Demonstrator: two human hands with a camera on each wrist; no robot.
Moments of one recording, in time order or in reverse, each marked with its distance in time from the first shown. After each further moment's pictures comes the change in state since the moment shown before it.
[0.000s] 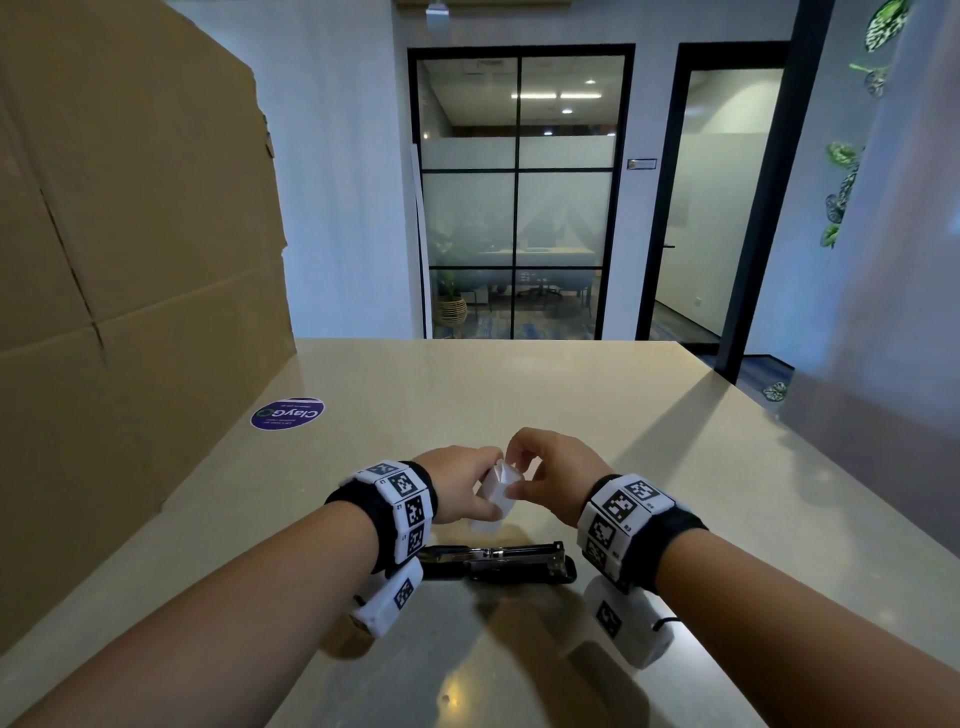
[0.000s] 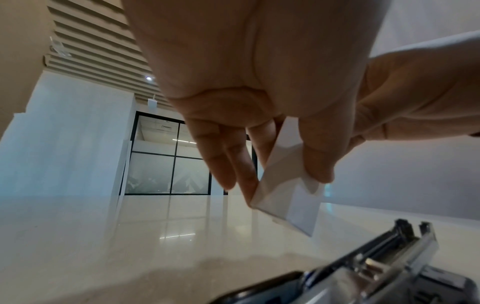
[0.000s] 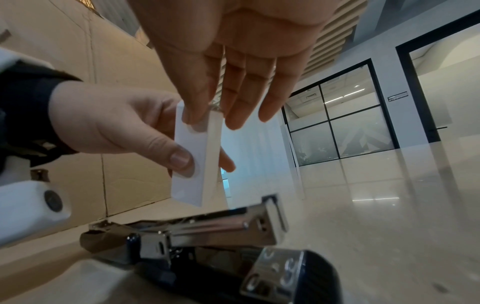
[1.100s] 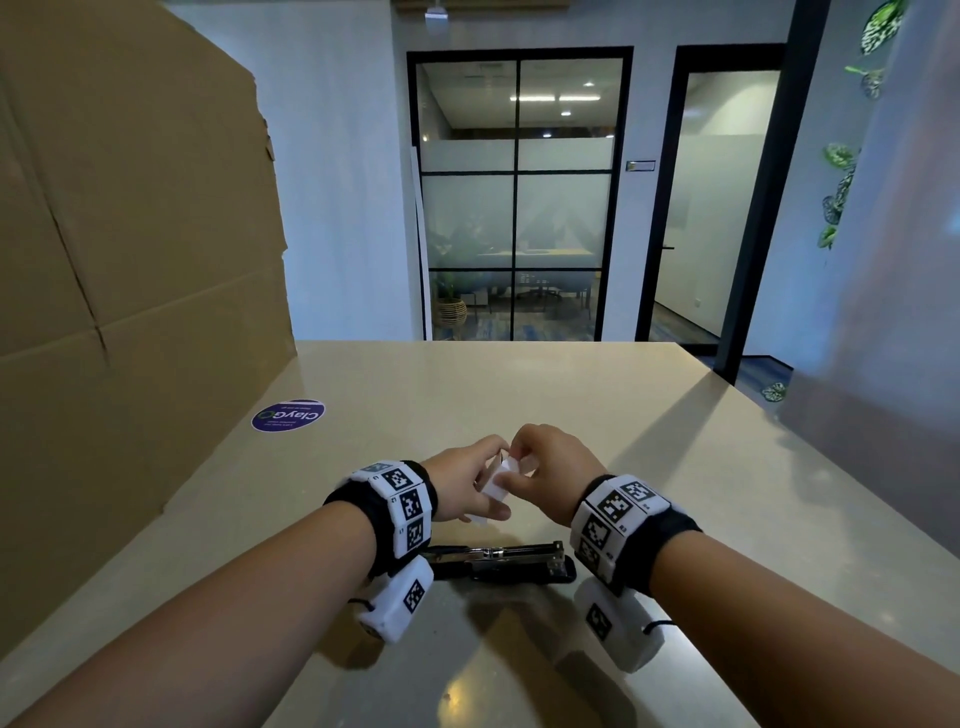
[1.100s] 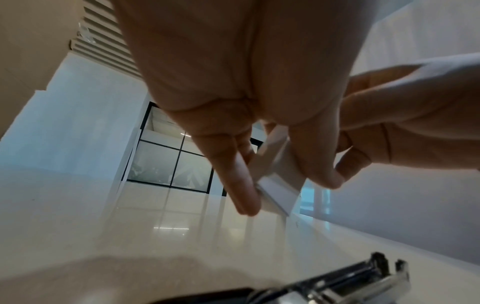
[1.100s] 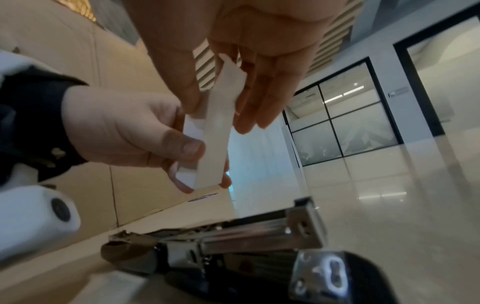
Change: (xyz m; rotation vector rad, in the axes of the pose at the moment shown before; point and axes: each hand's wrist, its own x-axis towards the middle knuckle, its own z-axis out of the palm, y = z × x) left_hand -0.001 0.005 0.001 -0.403 -0.035 -0.056; right_hand 0.000 -0.006 0.003 -0.021 0.084 0.026
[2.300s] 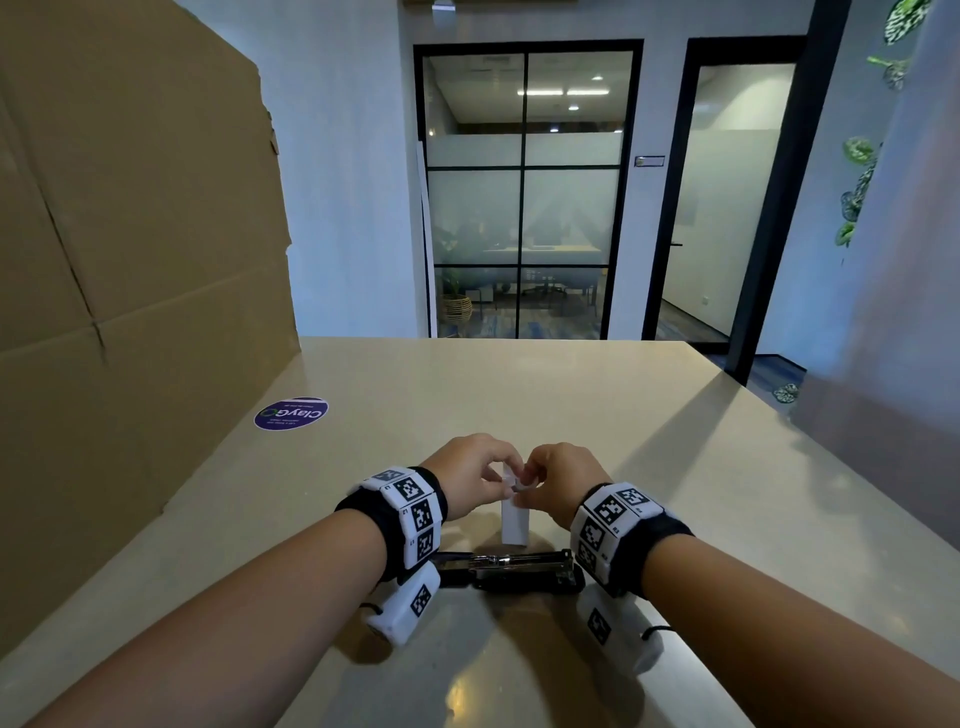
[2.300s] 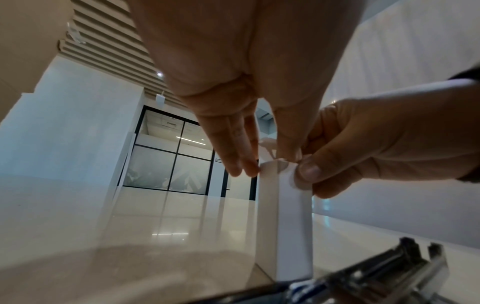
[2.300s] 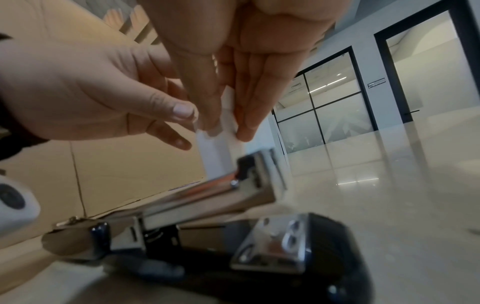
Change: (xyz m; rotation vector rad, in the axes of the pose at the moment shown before) left_hand 0.010 -0.007 -0.001 0.102 0.202 0.173; right_hand 0.017 0.018 0.016 -0.012 -0.056 0.138
